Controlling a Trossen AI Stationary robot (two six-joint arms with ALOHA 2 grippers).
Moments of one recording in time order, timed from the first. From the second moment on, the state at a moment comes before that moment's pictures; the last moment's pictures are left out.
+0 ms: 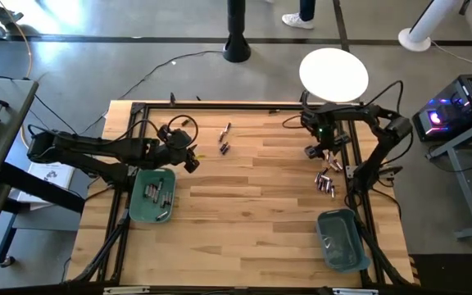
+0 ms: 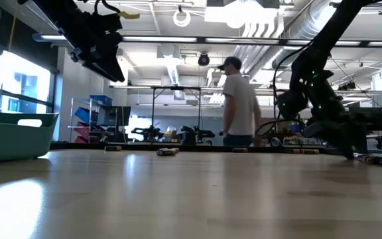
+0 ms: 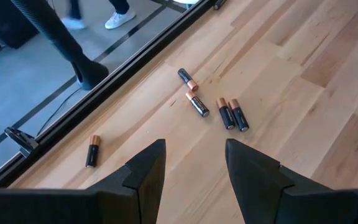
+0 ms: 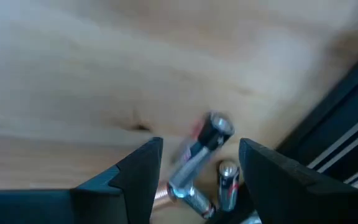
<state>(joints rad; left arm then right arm) 0.01 1.11 0.77 -0.53 -0.69 -0.39 -0.86 1.74 0.82 -1.07 0.05 0.38</state>
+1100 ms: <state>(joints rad) 0.08 1.13 0.73 -0.35 -0.56 -0.36 -0.67 1.58 0.77 -0.18 -0.21 0.21</state>
